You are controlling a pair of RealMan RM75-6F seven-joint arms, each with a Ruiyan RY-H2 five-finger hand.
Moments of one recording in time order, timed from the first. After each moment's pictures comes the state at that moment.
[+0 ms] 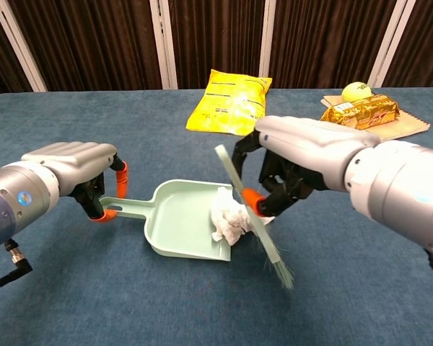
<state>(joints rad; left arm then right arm) -0.73 -1.76 -0.20 -1.74 0.62 1.38 1.01 0.68 -1.69 0.18 -2.08 -0.86 1.32 -0.87</state>
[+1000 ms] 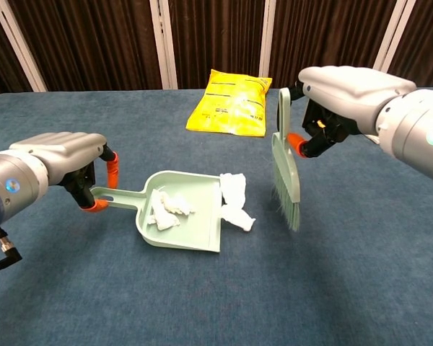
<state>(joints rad) -0.73 -1.72 -0.21 -1.74 0.62 1.38 0.98 0.71 -1.61 0.22 -1.90 -0.91 1.35 -0.84</state>
